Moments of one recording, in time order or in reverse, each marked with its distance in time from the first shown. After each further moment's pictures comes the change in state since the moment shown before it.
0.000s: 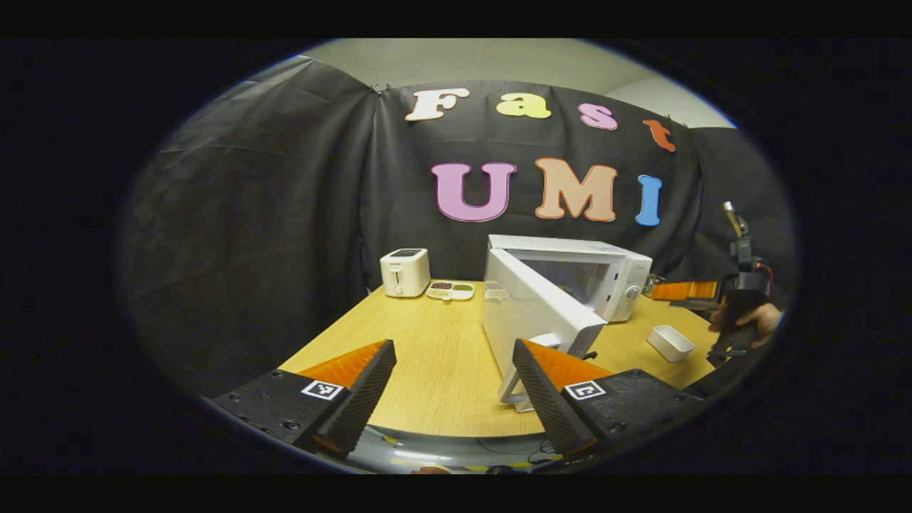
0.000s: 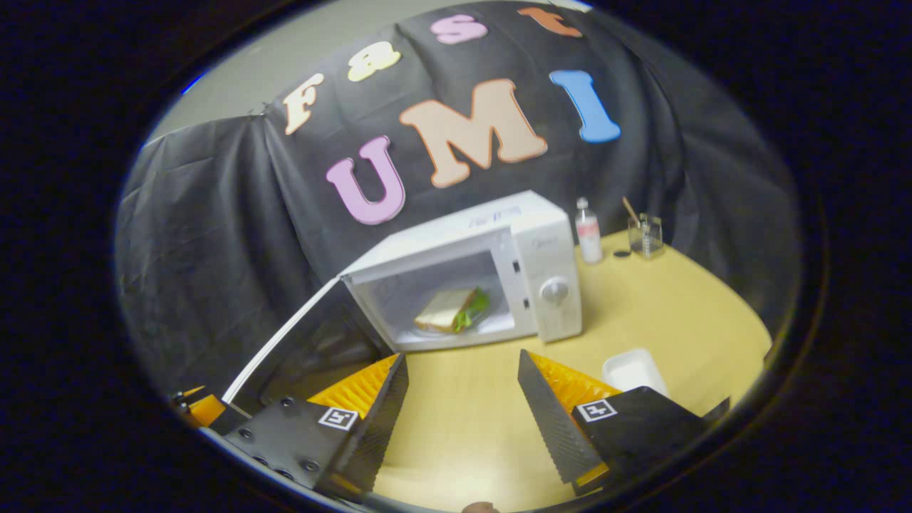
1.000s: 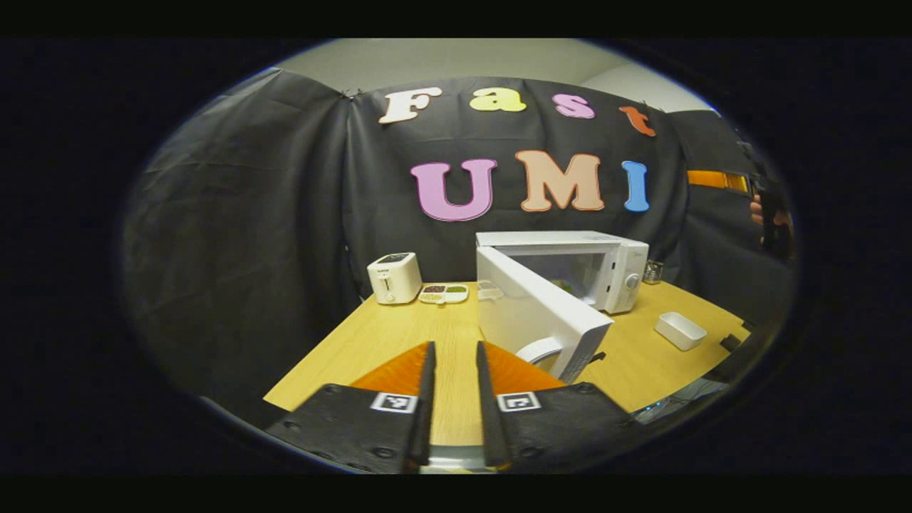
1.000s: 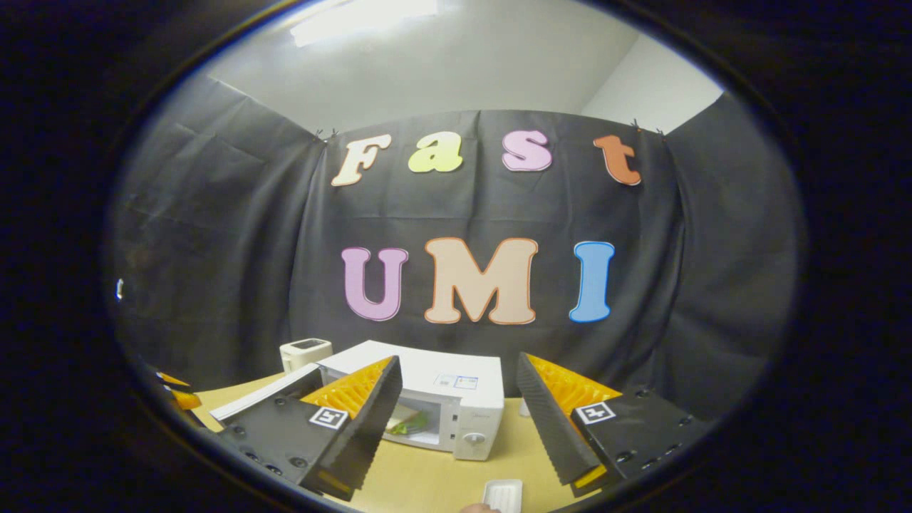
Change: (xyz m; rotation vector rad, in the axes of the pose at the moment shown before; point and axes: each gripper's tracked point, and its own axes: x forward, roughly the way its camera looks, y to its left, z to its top) left arm 0.027 -0.006 0.000 0.130 -0.012 -0.010; right arm -0.077 0.003 0.187 -0.305 -0.388 -0.053
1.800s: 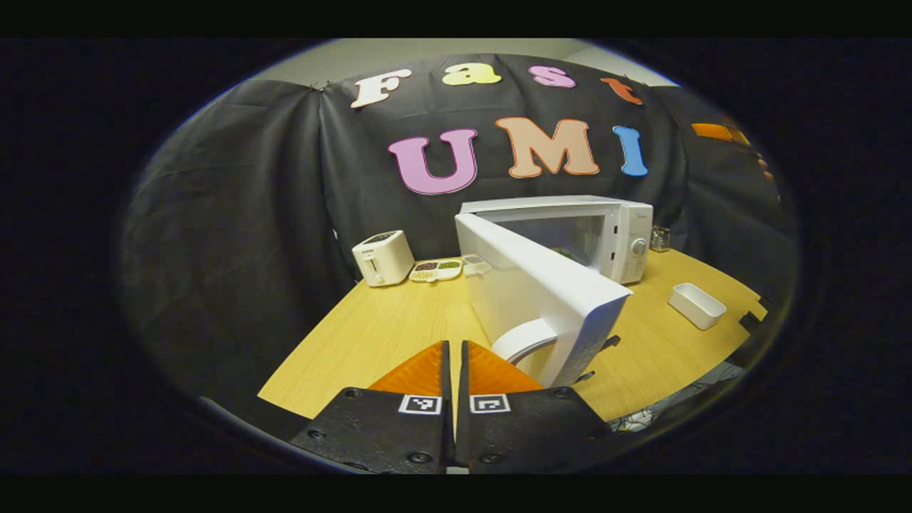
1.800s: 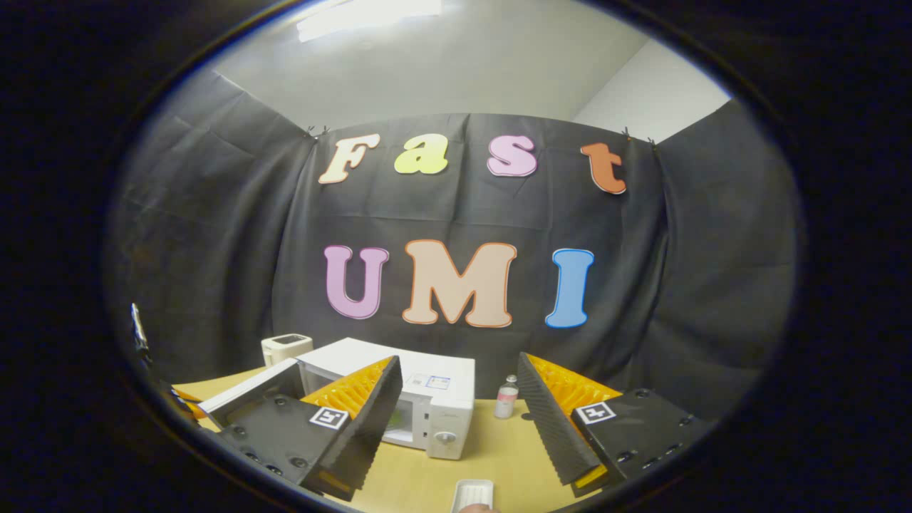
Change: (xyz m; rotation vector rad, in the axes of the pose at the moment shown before) left arm 0.031 -0.039 -0.036 0.044 0.141 -0.005; right arm -0.010 -0.041 0.010 -0.063 0.003 -0.065
